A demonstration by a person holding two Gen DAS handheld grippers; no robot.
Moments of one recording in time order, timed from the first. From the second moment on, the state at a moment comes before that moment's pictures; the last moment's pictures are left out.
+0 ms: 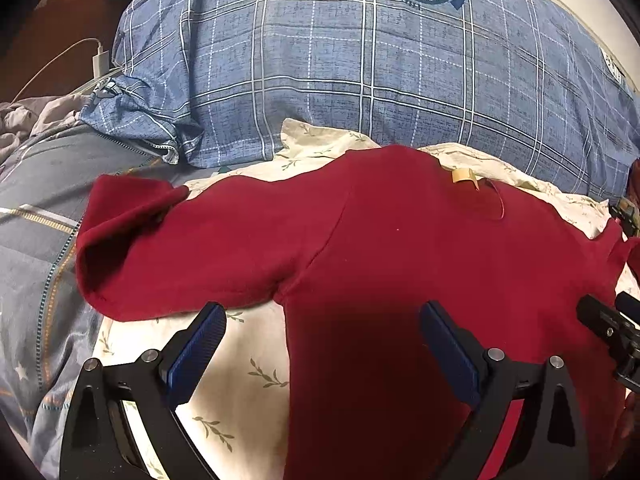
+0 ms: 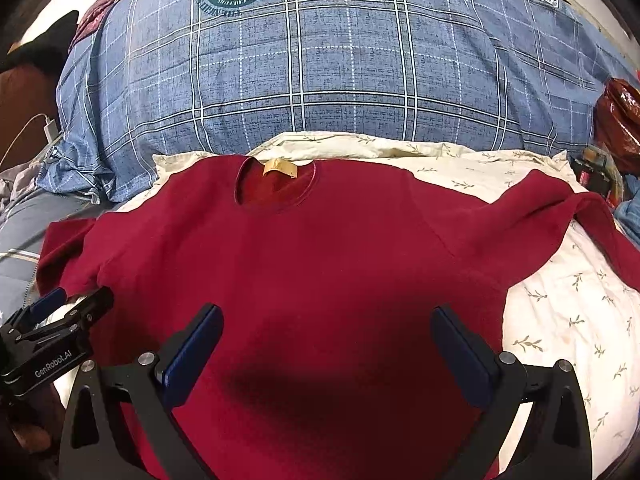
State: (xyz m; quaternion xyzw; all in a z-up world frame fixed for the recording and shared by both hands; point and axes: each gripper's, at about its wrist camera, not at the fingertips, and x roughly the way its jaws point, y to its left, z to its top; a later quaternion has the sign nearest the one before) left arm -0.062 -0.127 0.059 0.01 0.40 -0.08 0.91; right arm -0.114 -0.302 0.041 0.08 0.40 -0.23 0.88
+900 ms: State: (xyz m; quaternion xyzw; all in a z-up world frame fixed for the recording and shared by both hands) left arm -0.056 -0.123 0.050 0.01 0.40 -0.07 0.91; right arm -0.091 -0.289 0.032 0.08 0.42 -0.22 0.88
